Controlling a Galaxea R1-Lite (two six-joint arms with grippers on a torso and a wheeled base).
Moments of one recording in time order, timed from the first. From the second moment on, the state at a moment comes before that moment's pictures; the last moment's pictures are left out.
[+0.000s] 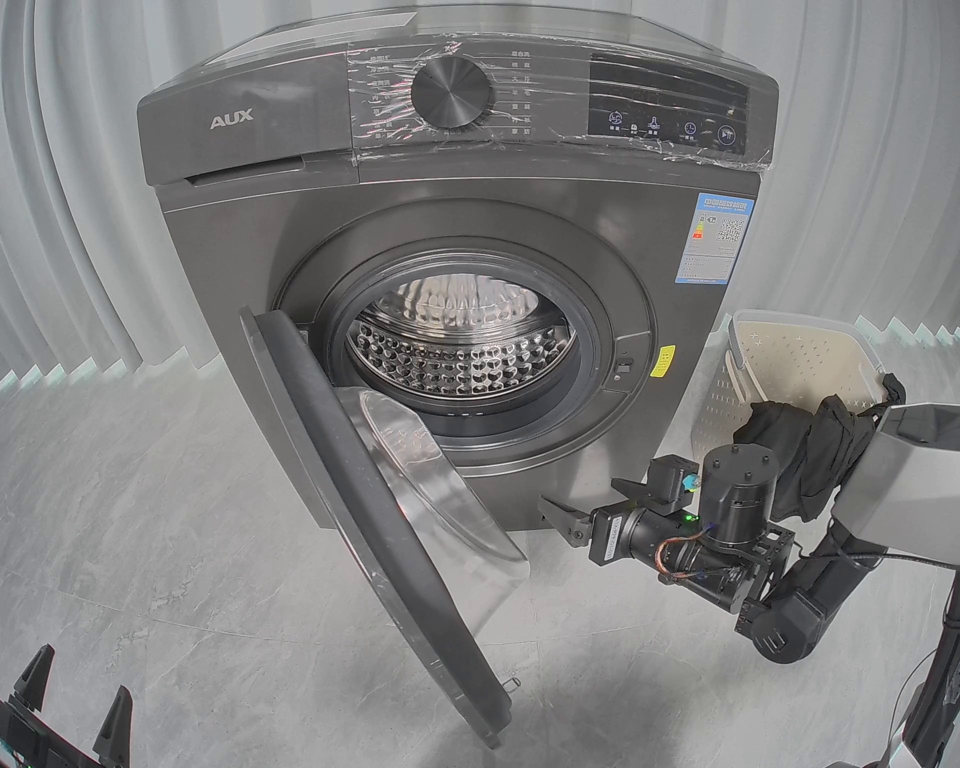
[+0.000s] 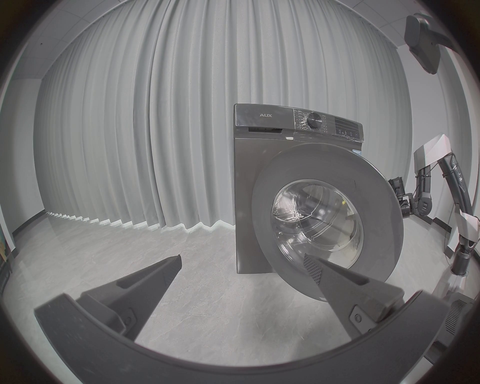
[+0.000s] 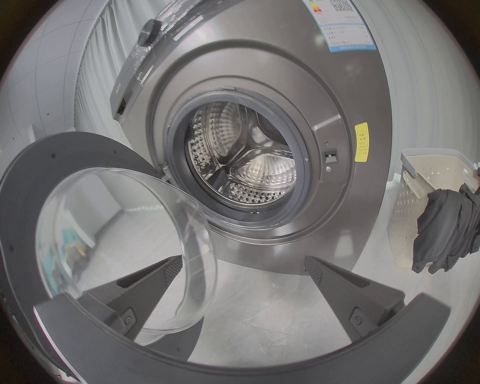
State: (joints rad) left arm 0.00 0.02 -0.02 0.00 -0.01 0.00; right arm 0.60 2.09 -0.62 -1.28 -0.03 0.24
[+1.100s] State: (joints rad) left arm 0.00 0.02 -0.02 0.00 -0.01 0.00; right arm 0.74 2.19 -0.68 -1.30 -0.02 0.24
